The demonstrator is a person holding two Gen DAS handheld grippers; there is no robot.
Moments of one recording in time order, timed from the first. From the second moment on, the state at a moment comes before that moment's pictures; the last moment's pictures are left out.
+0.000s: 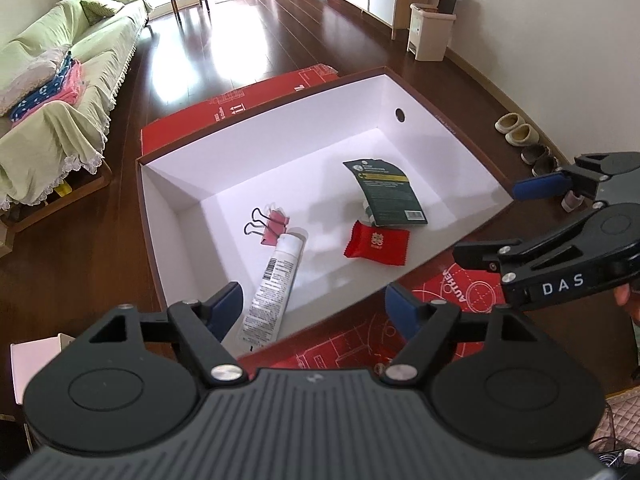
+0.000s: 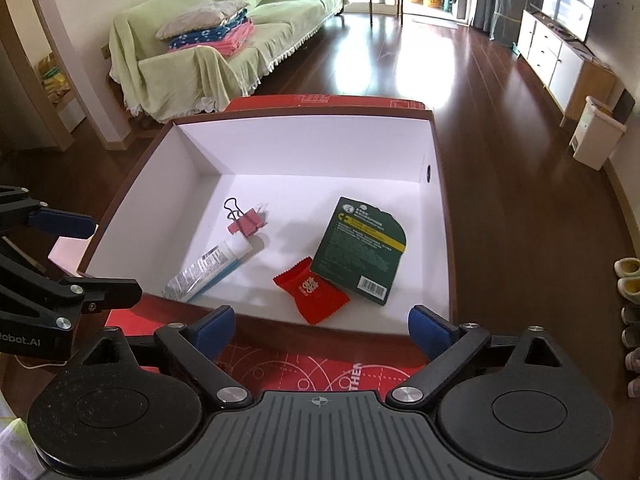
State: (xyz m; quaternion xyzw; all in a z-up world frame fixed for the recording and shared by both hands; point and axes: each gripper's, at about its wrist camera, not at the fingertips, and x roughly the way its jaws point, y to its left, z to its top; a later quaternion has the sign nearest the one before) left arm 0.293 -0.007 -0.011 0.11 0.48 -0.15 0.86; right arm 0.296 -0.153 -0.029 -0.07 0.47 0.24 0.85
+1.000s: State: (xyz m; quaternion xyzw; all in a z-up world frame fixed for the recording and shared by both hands) left arm 0.198 -0.022 0.011 0.08 0.47 -0.12 0.87; right arm 0.217 -0.195 -0.004 -0.06 0.44 0.24 0.86
